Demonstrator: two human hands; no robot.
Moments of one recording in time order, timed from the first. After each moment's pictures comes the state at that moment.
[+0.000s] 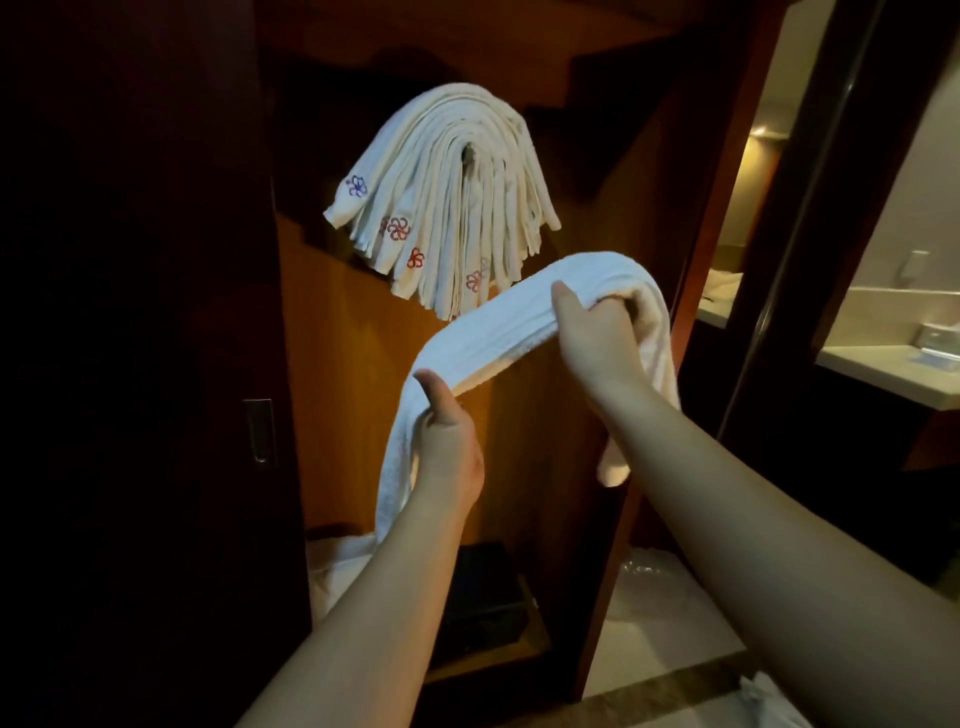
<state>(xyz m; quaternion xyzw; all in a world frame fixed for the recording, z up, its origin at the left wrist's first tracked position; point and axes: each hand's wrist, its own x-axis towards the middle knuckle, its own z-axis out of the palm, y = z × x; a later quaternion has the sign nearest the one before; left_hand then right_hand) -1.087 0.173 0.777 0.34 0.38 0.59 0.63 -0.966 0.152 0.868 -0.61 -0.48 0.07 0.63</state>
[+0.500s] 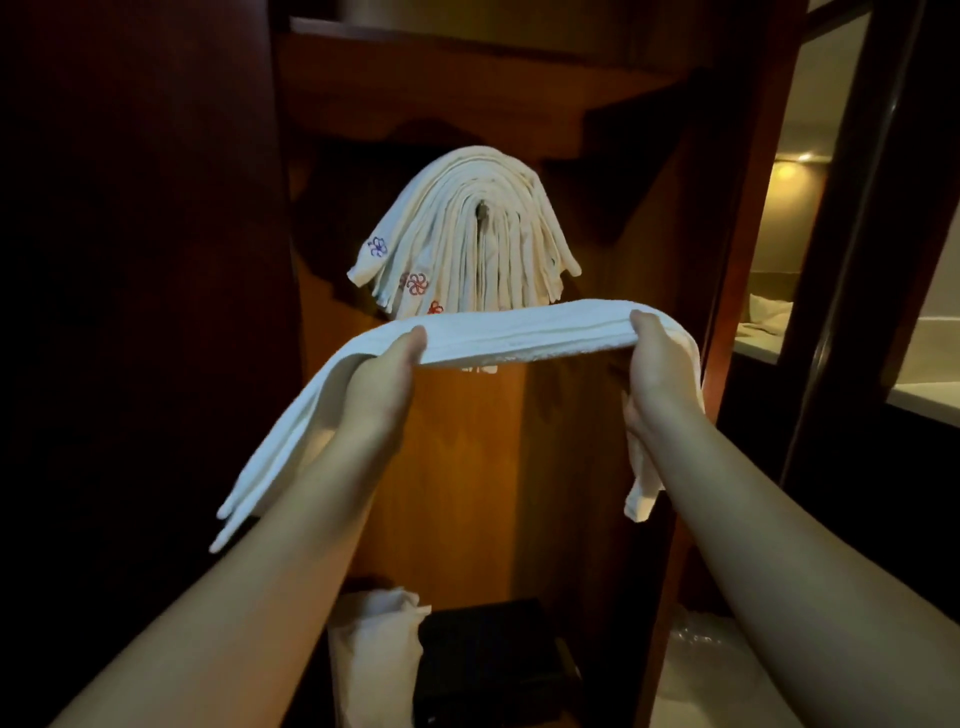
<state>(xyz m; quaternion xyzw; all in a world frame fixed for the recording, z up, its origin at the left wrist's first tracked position) -1.129 0.212 0.869 0.47 0.43 0.61 0.47 -0.893 0.188 0.883 -0.48 -0.30 0.27 0.78</state>
